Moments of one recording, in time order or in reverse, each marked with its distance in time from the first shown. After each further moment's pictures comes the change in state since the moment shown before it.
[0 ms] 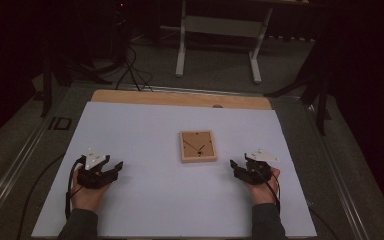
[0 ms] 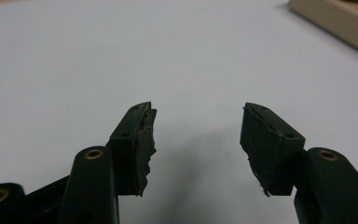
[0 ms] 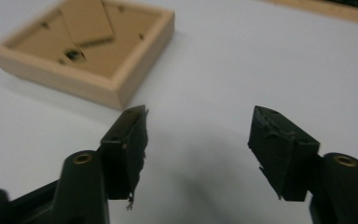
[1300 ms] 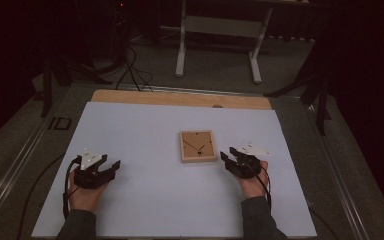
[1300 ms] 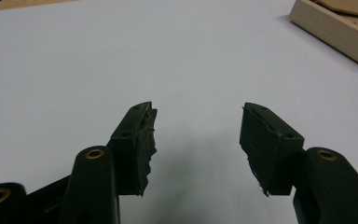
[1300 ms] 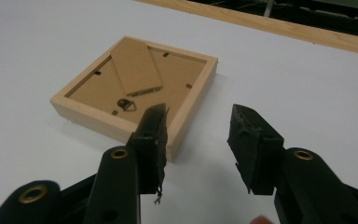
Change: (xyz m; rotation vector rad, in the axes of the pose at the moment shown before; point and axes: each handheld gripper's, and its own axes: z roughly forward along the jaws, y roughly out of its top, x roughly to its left) left arm 0.004 -0.001 -0.004 -0.006 0.007 -0.030; right arm 0.023 0.027 0.010 -0.076 0.090 0.001
